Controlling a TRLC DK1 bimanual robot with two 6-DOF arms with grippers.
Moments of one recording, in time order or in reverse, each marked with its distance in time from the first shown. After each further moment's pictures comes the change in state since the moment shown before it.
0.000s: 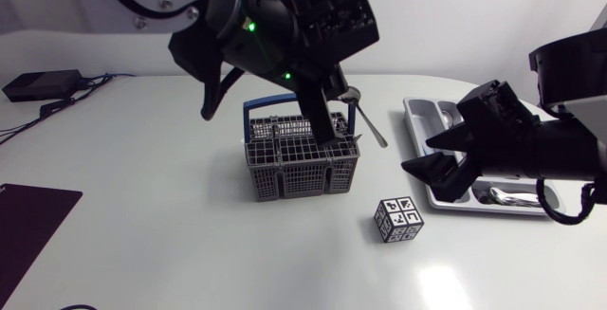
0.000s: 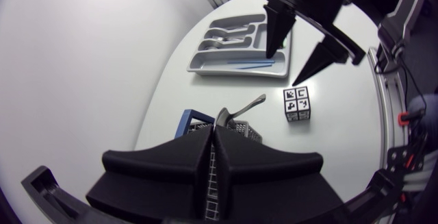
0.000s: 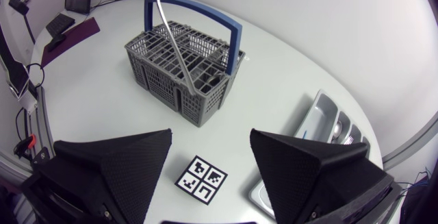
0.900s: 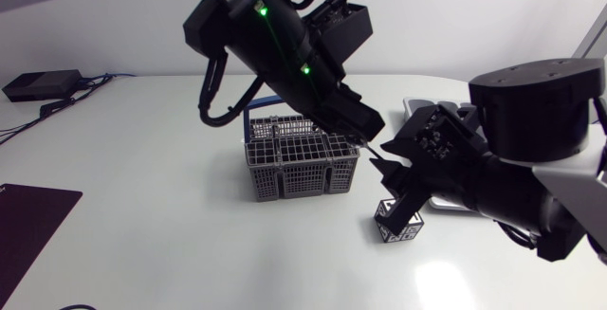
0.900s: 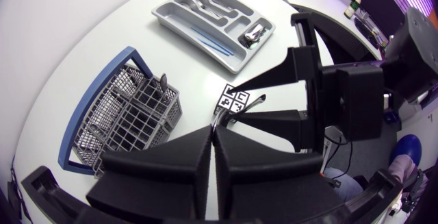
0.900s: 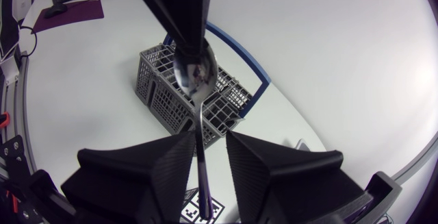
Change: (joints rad) left arm 0.018 0.119 0.174 -0.336 0.236 -0.564; right arm 0.459 -0.048 -0.098 0.229 0.468 -0.003
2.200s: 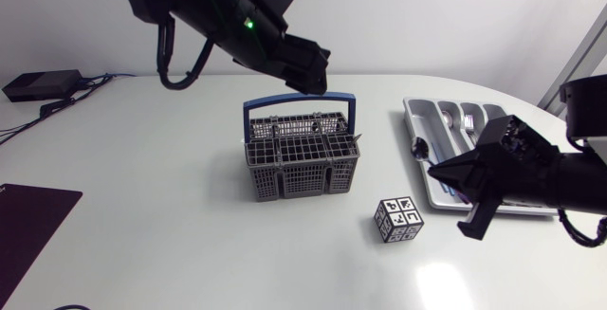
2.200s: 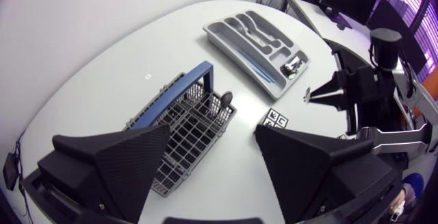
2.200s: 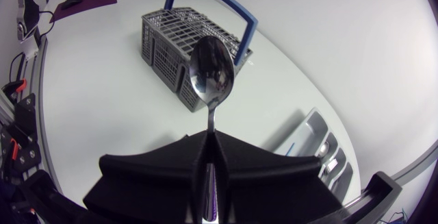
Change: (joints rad) left arm 0.185 -0.054 -0.017 0.070 -0.014 -0.006; right arm -0.637 -0.052 -0.042 -0.210 -0.609 -0.349
